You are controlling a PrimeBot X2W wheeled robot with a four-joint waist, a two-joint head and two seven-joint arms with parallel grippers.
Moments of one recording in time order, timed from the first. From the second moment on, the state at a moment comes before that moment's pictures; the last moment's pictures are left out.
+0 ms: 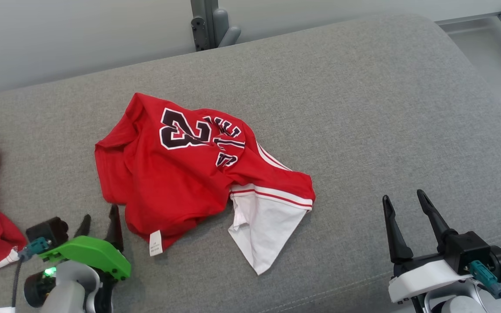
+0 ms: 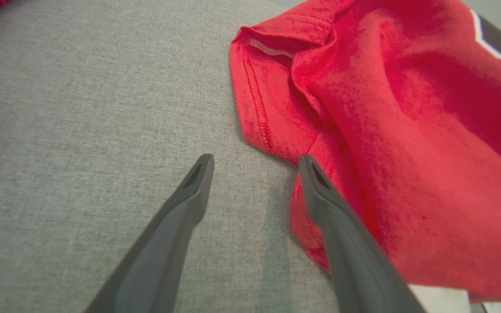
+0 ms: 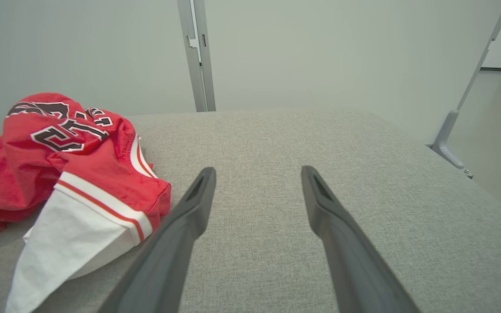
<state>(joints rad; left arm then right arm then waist) -0.35 0.17 -0.12 0.76 -0.61 -0.08 -0.14 0.02 -0.05 0.02 0.10 0.06 0.13 -0.26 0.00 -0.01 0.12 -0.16</state>
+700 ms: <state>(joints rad) -0.24 0.16 -0.17 0.61 -0.69 -0.12 -0.08 0.02 -0.05 0.00 0.10 0.06 0.13 -0.26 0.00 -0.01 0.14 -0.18</state>
